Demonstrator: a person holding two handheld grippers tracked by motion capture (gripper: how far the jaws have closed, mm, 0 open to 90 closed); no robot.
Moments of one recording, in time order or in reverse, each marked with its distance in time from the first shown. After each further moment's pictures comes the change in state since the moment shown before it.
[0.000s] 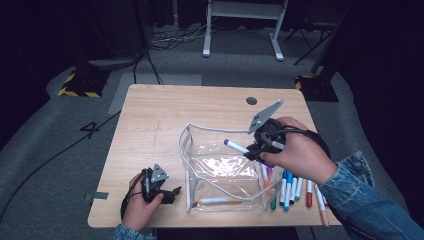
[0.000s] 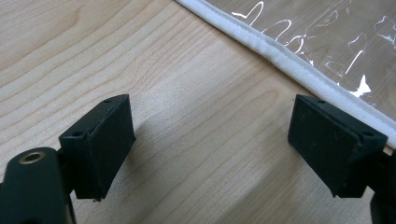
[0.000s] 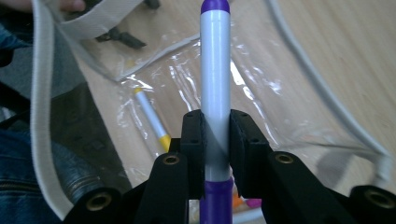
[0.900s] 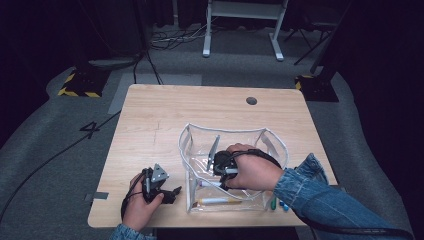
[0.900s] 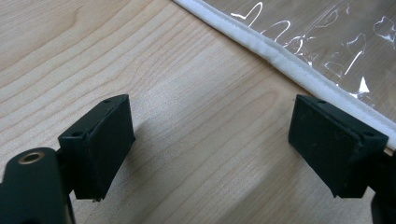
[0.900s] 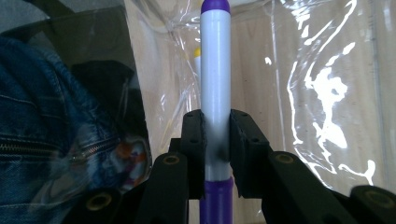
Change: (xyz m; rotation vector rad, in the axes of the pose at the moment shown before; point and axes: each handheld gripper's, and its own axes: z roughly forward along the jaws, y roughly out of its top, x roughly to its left) left arm -0.001 0.001 0.001 -0.001 -0.007 -0.003; right arm 0.033 0.021 0.119 0.291 0.220 -0.235
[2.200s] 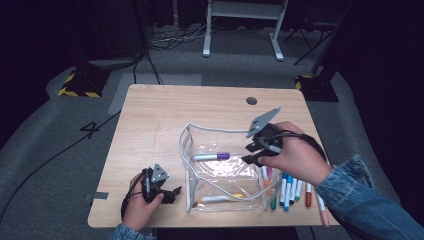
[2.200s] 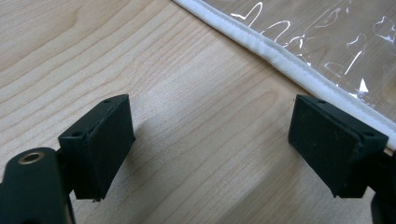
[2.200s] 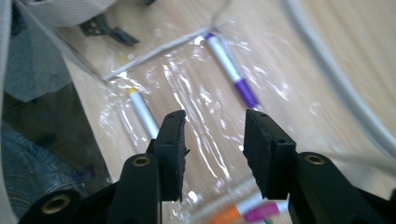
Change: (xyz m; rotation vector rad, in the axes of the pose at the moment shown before) left arm 0.000 0.000 0.000 -0.003 0.001 -0.001; right arm -0.010 -0.078 -0.096 -0.337 -0.265 0.260
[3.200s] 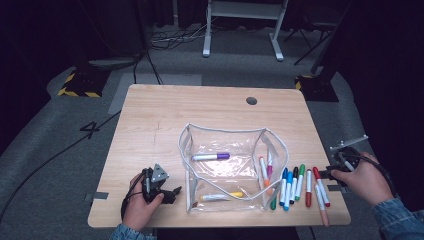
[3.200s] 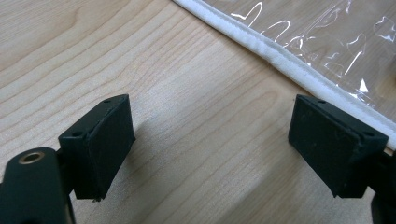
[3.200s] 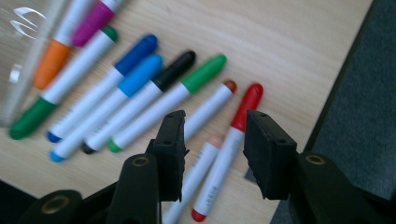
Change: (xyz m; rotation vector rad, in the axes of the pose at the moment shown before) left arm 0.000 0.000 0.000 0.004 0.001 0.005; right arm -0.086 -0.235 0.000 0.164 -0.231 0.610
